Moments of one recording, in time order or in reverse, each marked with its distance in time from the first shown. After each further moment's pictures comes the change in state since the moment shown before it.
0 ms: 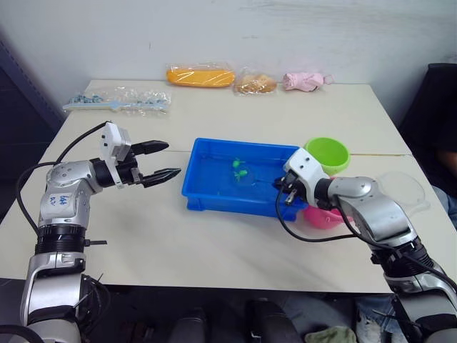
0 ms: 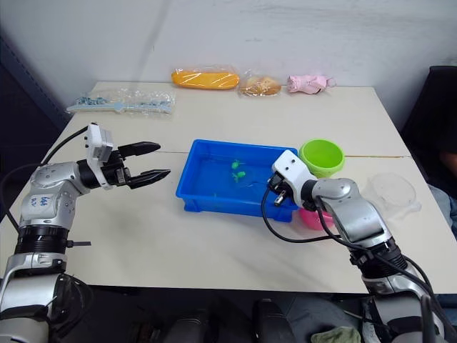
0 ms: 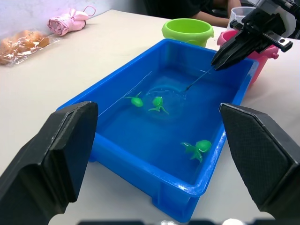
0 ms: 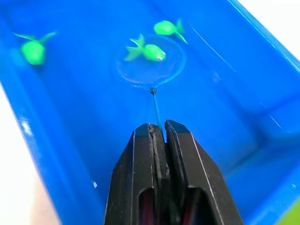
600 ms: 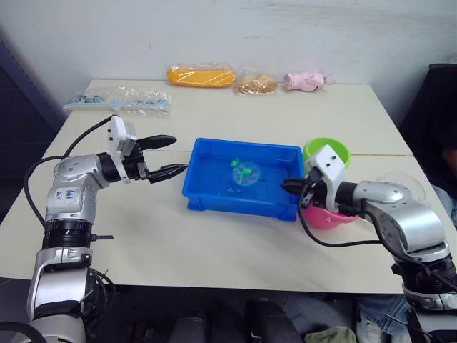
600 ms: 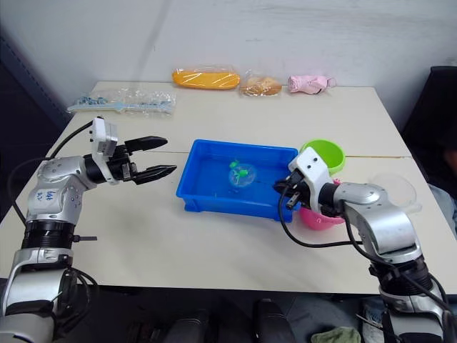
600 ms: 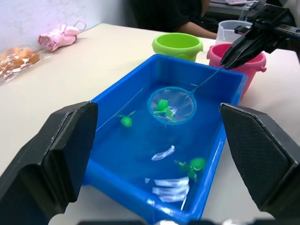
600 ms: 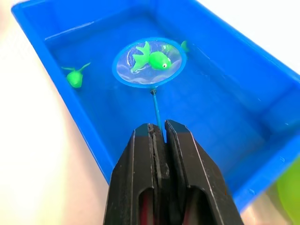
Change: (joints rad) left arm -0.057 -0.056 -0.020 -0.034 -0.023 0.036 -0.023; right arm 0.130 -0.045 -0.239 -0.178 0.178 0.102 0.057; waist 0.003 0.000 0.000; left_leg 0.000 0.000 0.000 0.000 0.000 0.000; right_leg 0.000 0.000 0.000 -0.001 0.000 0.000
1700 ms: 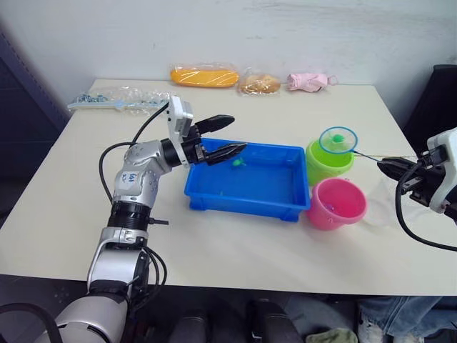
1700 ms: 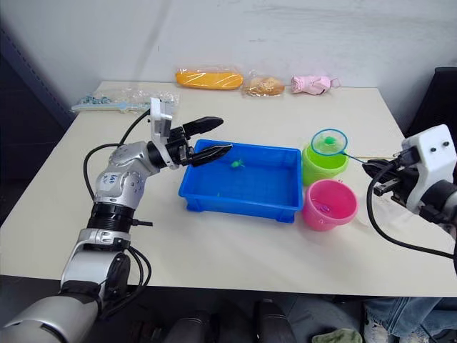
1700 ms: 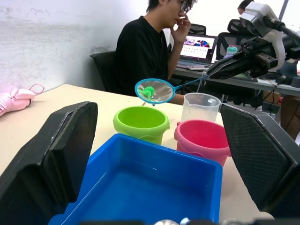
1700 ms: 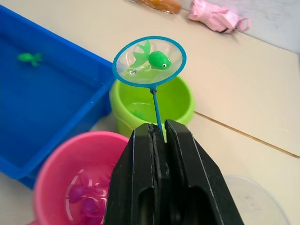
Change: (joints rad) left arm -0.162 -0.320 -0.071 0.057 -0.011 0.009 0.146; right arm 0.263 -0.233 -0.504 -0.121 0.091 0.077 -0.146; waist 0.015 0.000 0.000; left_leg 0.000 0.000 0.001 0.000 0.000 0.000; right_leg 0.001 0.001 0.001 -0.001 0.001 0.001
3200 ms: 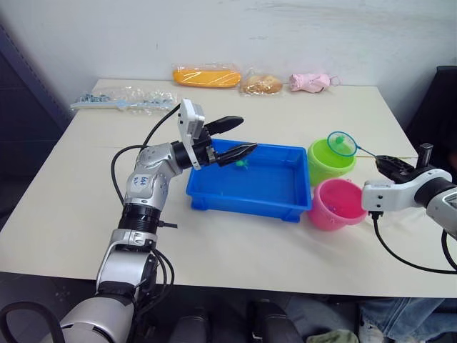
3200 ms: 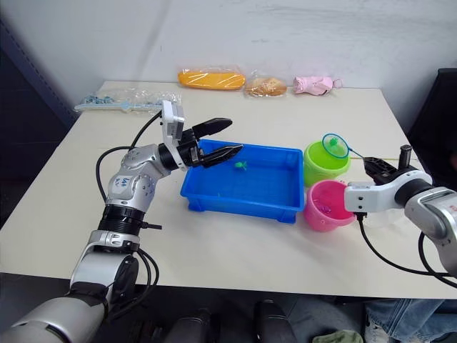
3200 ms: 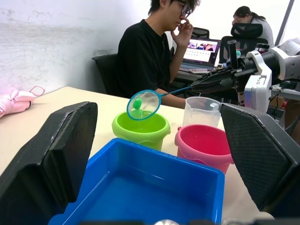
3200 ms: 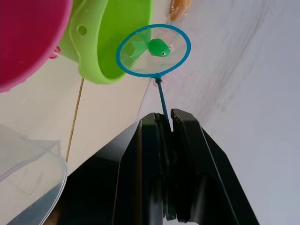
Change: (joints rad) left arm 0.007 -0.041 -0.010 -0.022 0.008 -0.009 0.032; right arm 0.107 -0.297 0.445 0.241 -1.147 -1.016 -0.206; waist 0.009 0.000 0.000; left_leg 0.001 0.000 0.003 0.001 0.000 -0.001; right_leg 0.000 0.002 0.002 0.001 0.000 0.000
